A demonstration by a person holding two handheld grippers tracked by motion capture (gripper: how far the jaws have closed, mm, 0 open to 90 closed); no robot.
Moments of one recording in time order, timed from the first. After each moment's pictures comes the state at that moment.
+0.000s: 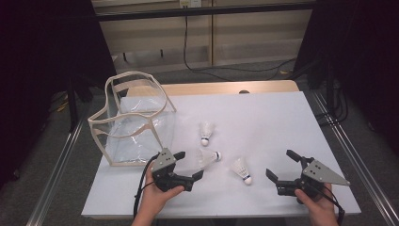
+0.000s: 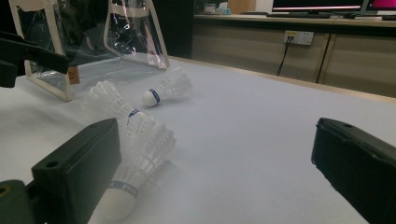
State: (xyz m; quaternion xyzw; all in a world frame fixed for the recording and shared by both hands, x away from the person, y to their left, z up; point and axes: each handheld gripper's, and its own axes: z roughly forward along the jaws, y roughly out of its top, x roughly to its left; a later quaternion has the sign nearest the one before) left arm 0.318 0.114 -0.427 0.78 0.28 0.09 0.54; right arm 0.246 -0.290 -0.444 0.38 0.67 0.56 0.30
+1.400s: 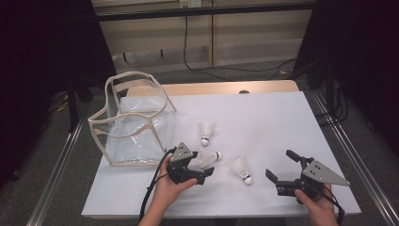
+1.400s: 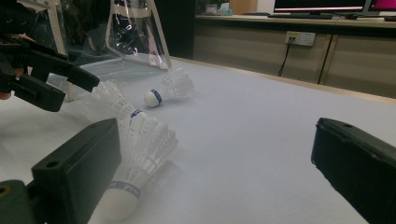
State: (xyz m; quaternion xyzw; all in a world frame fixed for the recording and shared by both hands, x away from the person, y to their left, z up) left arm 0.338 0.080 -0.435 0.82 0.29 0.06 0.49; right arm 0.245 -0.289 -0.443 0.38 0.67 0.57 0.30
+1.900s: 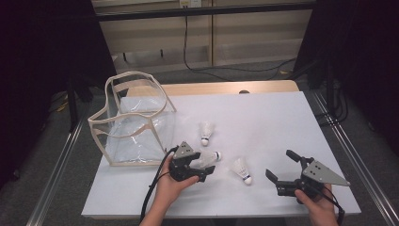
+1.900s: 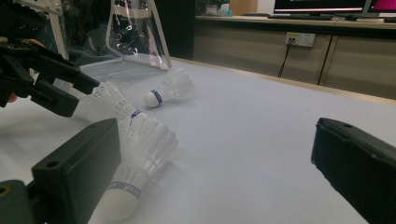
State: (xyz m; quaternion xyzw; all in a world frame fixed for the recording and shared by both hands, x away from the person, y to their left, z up) left arm 0.343 0.076 -0.438 0.83 0.30 0.05 0.47; right arm 0.245 -0.289 -0.443 0.37 0.67 0.57 0.30
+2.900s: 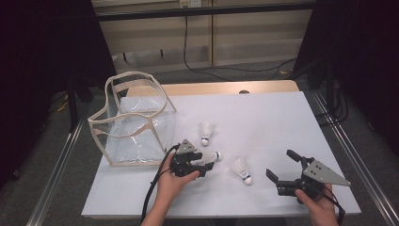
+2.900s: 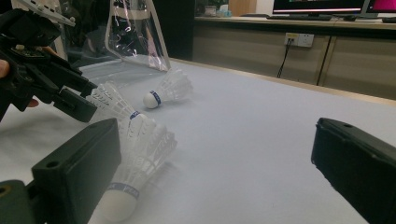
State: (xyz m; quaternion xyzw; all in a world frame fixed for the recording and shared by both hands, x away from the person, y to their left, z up) left arm 0.353 0.071 -0.444 0.83 0.32 0.04 0.45; right arm 0.245 -0.290 -0.443 0.38 0.67 0.57 0.30
